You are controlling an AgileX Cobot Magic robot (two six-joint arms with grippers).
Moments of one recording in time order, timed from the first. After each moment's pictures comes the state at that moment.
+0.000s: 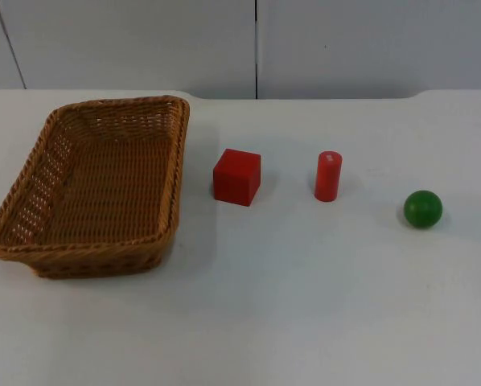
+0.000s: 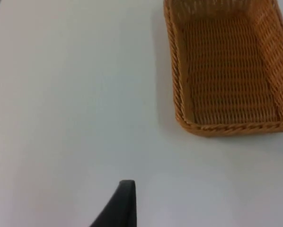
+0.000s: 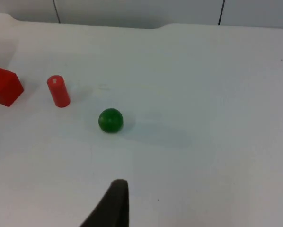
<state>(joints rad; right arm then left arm) 0.06 0.46 -0.69 -0.01 0.90 -0.01 0.04 0.48 -0.60 -0.06 0.91 0.02</state>
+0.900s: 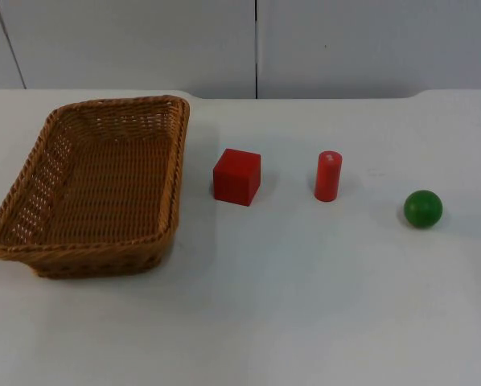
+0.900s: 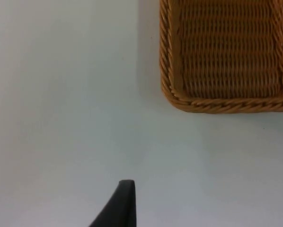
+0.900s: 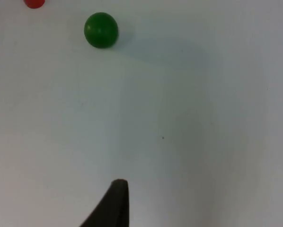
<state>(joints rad) 0.06 0.86 -0.69 -0.01 0.85 -0.02 0.04 0.86 -0.61 -0.14 0.78 0.03</state>
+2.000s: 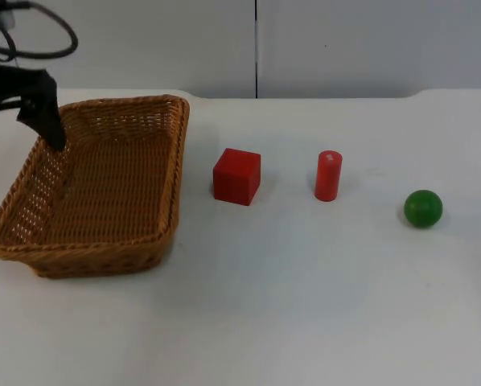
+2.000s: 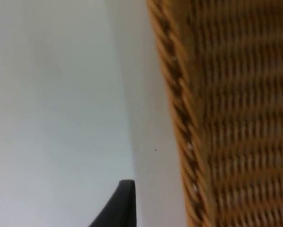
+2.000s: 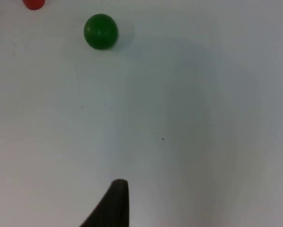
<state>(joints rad) 0.06 0.86 -0.69 -0.01 0.84 -0.01 0.08 2.01 -1.41 -0.30 0.82 0.31</state>
